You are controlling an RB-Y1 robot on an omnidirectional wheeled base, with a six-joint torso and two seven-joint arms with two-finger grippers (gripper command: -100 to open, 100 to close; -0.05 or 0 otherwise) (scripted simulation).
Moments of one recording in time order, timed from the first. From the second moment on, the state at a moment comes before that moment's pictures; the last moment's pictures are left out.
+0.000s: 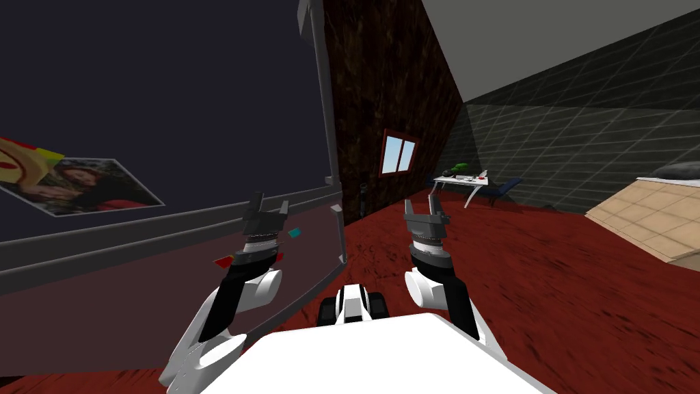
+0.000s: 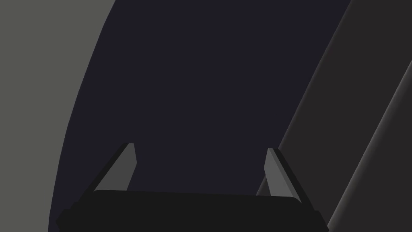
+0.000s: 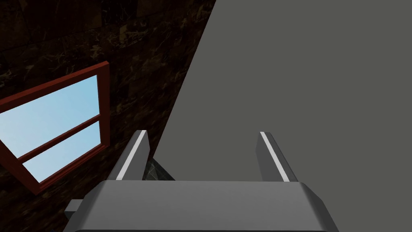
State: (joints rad) left arm 0.29 0.15 0.13 -2.37 -0.03 -0.31 0.26; right arm 0.45 0.03 0.04 -2.39 0.00 -0.54 -0.14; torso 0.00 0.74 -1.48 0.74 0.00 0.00
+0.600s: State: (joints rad) left arm 0.18 0.17 0.21 -2.38 -0.09 -0.18 0.31; right arm 0.45 0.03 0.04 -2.39 0.00 -0.54 -0.14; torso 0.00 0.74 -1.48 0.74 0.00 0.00
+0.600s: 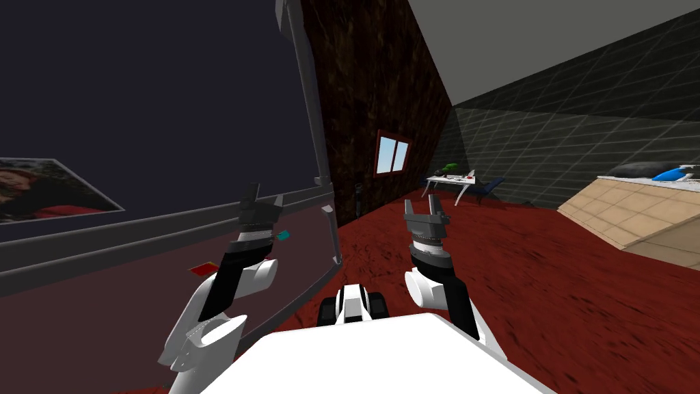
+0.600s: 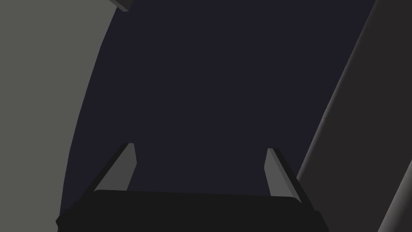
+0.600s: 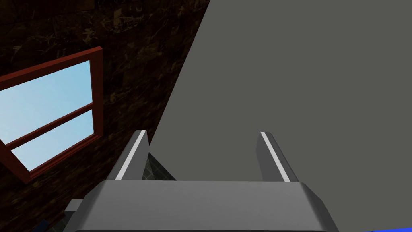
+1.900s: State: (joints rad) left arm -0.09 0.18 0.43 -2.36 -0.28 0.11 0.42; right arm 0.45 0.03 0.04 -2.39 0.00 -0.54 -0.14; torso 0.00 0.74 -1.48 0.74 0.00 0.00
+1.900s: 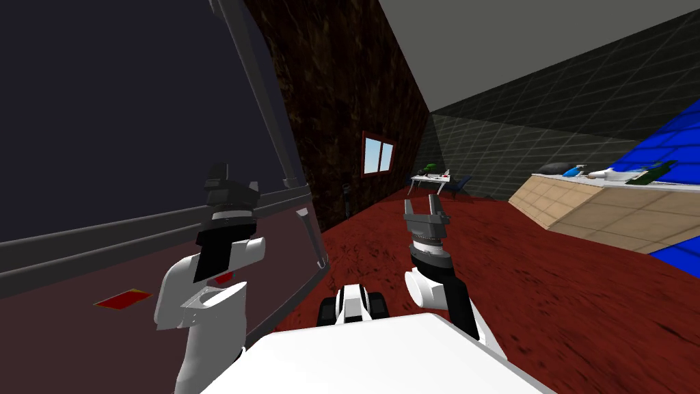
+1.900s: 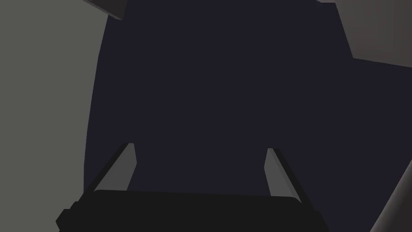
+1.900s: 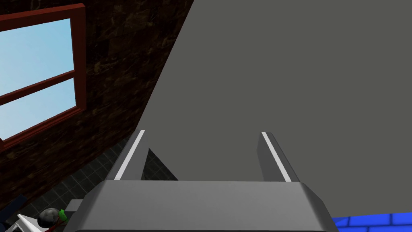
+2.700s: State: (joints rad) left arm -0.27 0.18 0.56 -2.34 -0.39 0.31 0.48; right arm 0.45 0.03 0.04 -2.39 0.00 -0.54 -0.14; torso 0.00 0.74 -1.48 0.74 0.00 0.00
